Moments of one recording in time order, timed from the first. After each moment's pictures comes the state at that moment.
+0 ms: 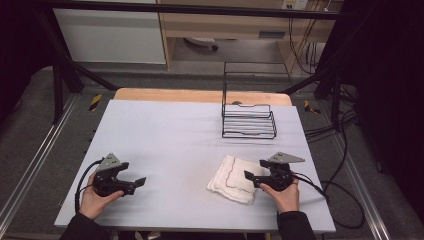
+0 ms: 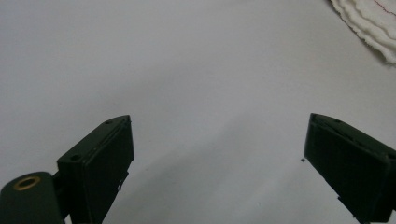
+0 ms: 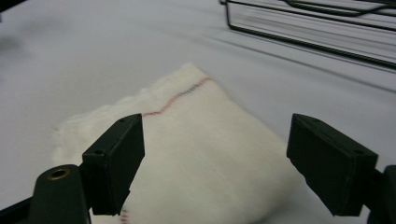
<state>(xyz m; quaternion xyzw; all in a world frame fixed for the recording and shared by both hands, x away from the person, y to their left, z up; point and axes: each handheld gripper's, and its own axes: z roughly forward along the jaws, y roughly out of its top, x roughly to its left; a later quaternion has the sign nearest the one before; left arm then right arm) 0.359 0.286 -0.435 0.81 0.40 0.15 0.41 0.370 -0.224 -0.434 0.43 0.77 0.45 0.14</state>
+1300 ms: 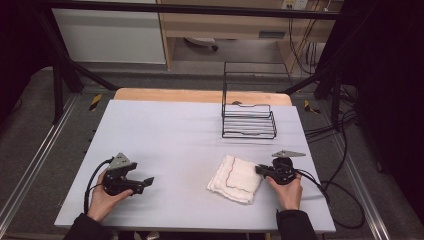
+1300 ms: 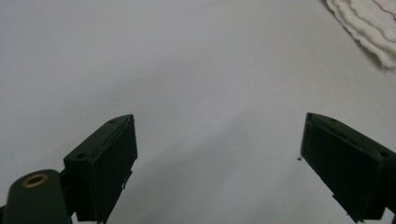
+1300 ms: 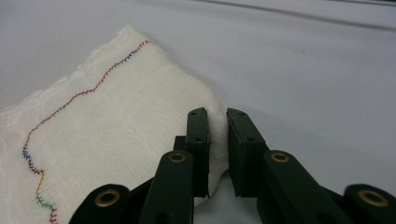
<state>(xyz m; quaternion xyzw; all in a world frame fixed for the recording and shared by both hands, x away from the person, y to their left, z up) 0.363 0.261 -0.436 0.81 0.40 0.14 0.41 0.392 -0.242 -0.454 0.51 0.76 0.40 0.11</state>
